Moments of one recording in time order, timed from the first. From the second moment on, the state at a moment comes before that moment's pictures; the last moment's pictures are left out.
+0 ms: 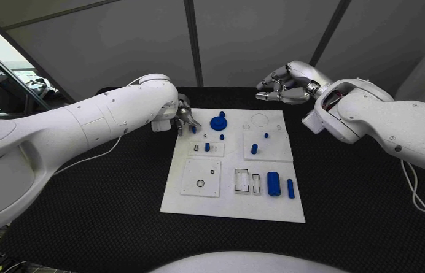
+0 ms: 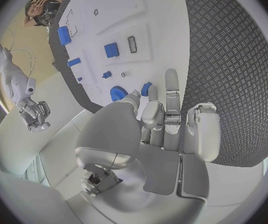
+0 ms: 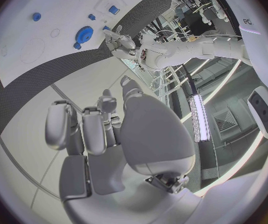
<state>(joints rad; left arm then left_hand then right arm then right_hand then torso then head) 1.28 -0.50 -0.01 0.99 -1.06 0.30 -0.57 1.25 0.01 0.15 0.24 0.10 0.91 0.08 0.54 0.61 1.34 0.02 1.24 1.19 1.45 -0.02 0.07 0.58 0.06 1.46 0.09 1.44 1.31 1.27 -0.81 0.05 1.49 -1.01 -0.29 0.03 1.40 -0.06 -0.02 0.22 0.36 0.92 0.15 0.21 0.07 1.17 0.07 1.08 1.02 1.47 0.00 1.38 1.31 0.06 1.36 0.11 1.39 1.29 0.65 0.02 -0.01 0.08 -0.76</state>
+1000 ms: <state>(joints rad) 1.28 -0.64 -0.01 1.20 -1.02 0.24 -0.54 1.29 -0.01 0.45 0.15 0.10 0.89 0.08 0.57 0.62 1.34 0.01 1.24 1.17 1.45 -0.02 0.07 0.58 0.06 1.46 0.08 1.44 1.31 1.27 -0.81 0.05 1.48 -1.01 -0.28 0.04 1.40 -0.06 -0.02 0.22 0.37 0.92 0.15 0.21 0.07 1.17 0.07 1.08 1.02 1.47 0.00 1.38 1.31 0.06 1.36 0.11 1.38 1.29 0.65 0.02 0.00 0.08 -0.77</state>
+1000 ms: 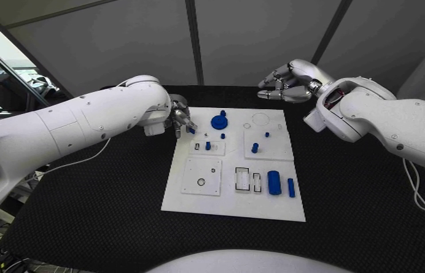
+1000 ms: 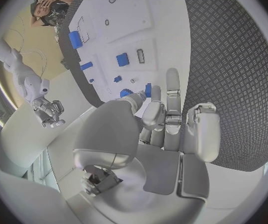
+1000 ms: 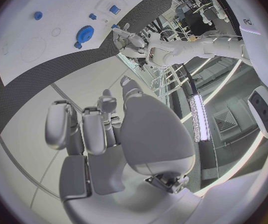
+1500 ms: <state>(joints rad) 1.25 -0.76 -0.01 1.41 -1.00 0.13 -0.54 1.26 -0.03 0.51 0.13 0.10 0.89 0.08 0.58 0.63 1.34 0.01 1.24 1.18 1.45 -0.02 0.07 0.58 0.06 1.46 0.08 1.44 1.31 1.27 -0.81 0.05 1.48 -1.01 -0.28 0.04 1.40 -0.06 -0.02 0.22 0.37 0.92 0.15 0.21 0.07 1.17 0.07 1.08 1.02 1.47 0.00 1.38 1.31 0.06 1.36 0.11 1.38 1.29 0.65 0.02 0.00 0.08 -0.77</state>
